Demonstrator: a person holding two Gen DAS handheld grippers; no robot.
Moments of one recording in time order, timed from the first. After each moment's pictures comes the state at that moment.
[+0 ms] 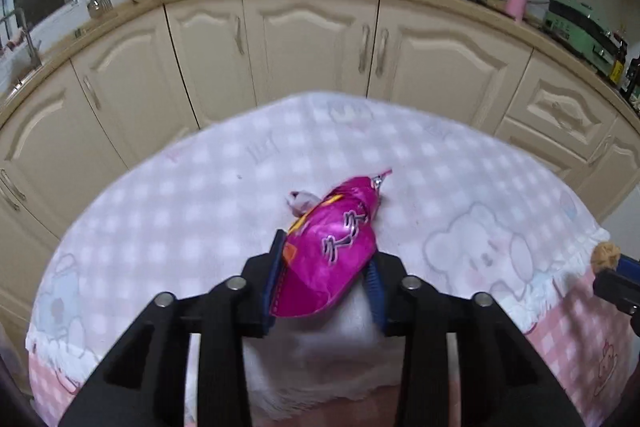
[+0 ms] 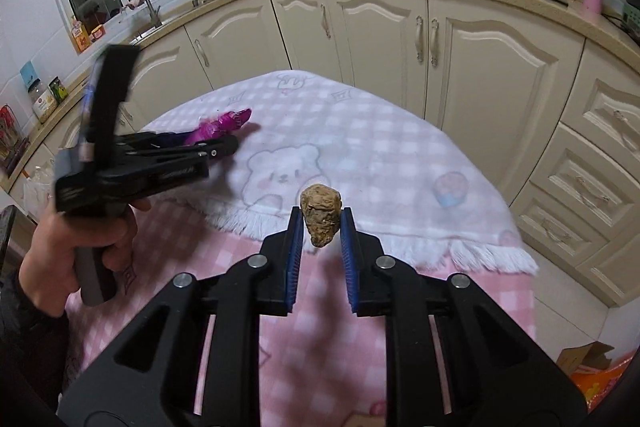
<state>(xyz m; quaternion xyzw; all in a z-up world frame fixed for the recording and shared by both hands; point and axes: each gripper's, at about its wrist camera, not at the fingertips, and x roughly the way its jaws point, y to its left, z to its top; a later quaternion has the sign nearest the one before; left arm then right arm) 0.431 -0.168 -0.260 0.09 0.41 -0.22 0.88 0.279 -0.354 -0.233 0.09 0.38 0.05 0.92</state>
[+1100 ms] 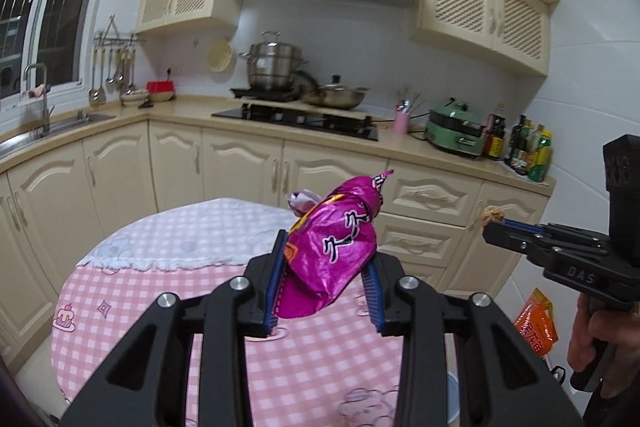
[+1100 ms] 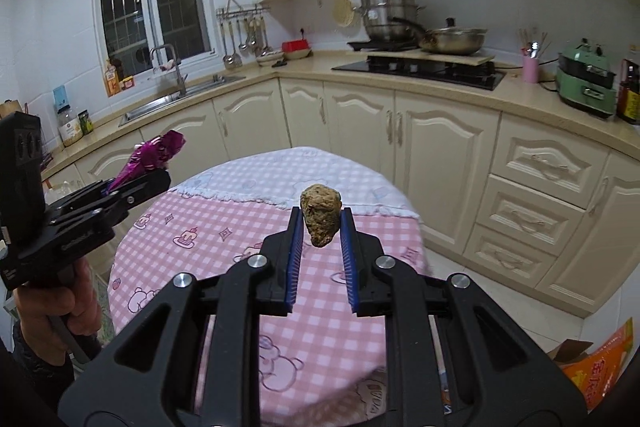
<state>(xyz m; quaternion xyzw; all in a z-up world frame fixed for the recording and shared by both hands) 0.092 -0.126 -0.099 0.00 0.19 -0.32 0.93 0.023 -0.354 -0.106 0.06 0.23 0.01 0.97</state>
